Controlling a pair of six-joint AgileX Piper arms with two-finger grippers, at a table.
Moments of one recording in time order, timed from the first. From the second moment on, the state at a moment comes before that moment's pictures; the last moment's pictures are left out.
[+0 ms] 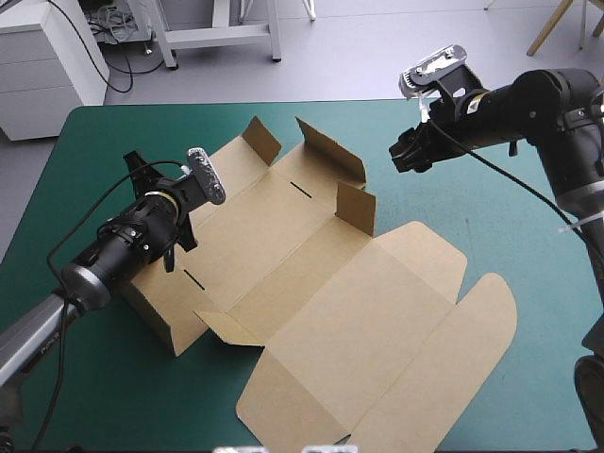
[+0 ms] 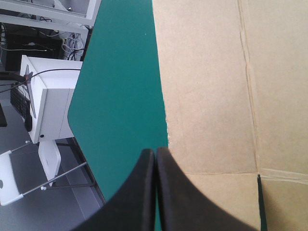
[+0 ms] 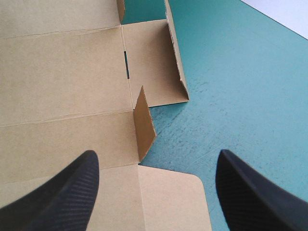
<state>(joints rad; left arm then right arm) -0.47 1.40 -1.11 0.79 0.71 0.12 0.23 1.58 -1.92 0.27 1.24 -0.44</state>
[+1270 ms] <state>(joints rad) -0.47 1.40 -1.11 0.78 0.70 0.04 0.32 2.14 -1.92 0.37 1.19 -0.54</state>
